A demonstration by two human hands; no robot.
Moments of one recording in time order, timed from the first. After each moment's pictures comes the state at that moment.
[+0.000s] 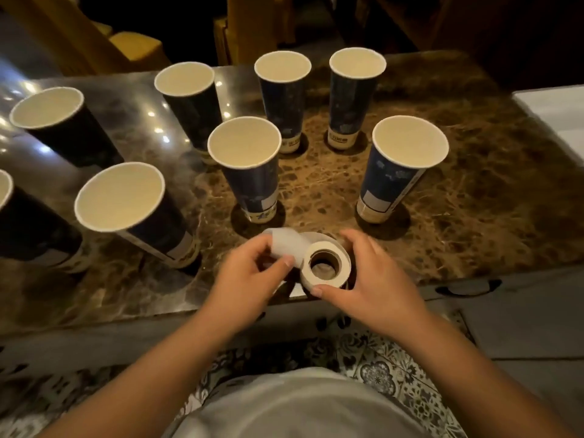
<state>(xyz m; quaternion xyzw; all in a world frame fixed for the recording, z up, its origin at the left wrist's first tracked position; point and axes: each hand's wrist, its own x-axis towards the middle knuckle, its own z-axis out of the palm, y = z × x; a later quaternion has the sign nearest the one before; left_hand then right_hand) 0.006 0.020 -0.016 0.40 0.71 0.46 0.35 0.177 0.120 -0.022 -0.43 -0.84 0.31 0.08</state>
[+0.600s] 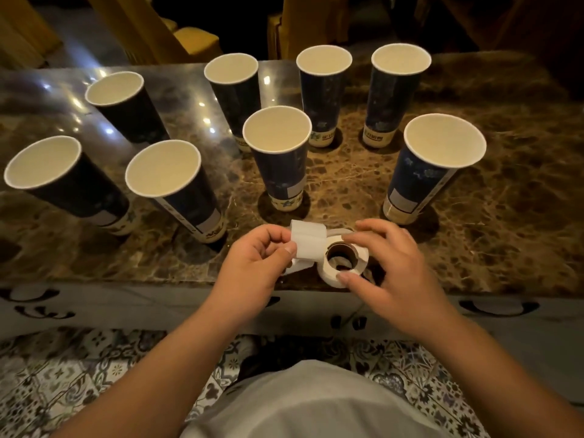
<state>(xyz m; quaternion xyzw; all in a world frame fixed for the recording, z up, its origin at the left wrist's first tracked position) 0.025 0.000 0.001 0.27 0.71 0.54 0.36 0.191 0.130 -0.019 -0.27 -0.90 0.30 0.19</state>
